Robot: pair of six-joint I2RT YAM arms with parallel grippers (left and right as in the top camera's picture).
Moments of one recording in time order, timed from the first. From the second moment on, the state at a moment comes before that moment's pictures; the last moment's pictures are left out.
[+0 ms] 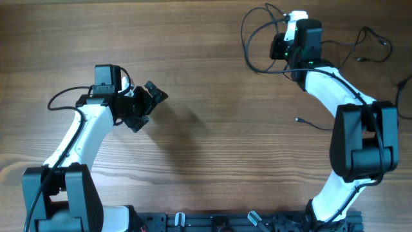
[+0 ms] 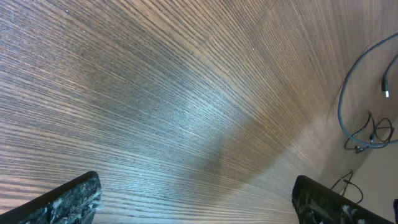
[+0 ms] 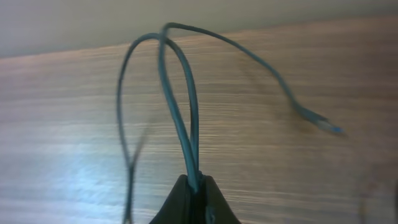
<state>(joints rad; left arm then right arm) 0.03 1.57 0.93 -0.58 0.49 -0.74 0.08 1.96 1.24 0.10 -0.08 0.16</state>
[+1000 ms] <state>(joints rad) 0.03 1.57 0.93 -0.58 0.49 -0.74 0.04 1.47 1.24 -0.55 -0.10 0.17</state>
